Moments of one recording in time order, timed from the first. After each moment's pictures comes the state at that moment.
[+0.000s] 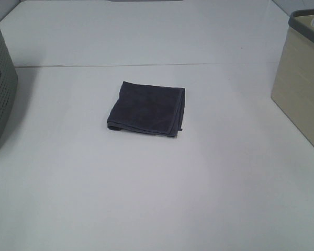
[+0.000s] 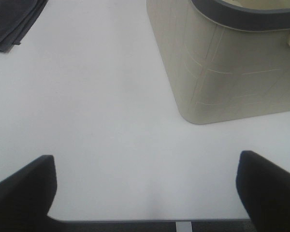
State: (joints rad) left arm 0.05 -0.01 -0.51 -0.07 1.05 -0.01; right arm 0.01 0.00 -0.45 -0.01 1.10 -0.03
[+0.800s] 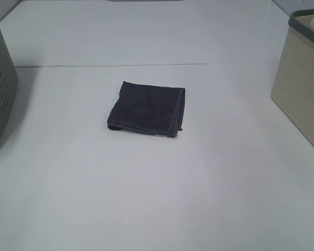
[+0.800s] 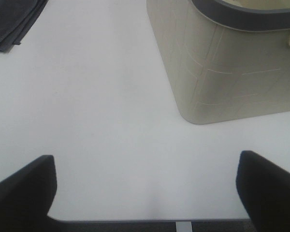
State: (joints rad) left arm 0.05 -0.01 -0.51 -0.07 1.05 -0.01; right arm 0.01 0.00 -0.45 -0.01 1.10 -0.03
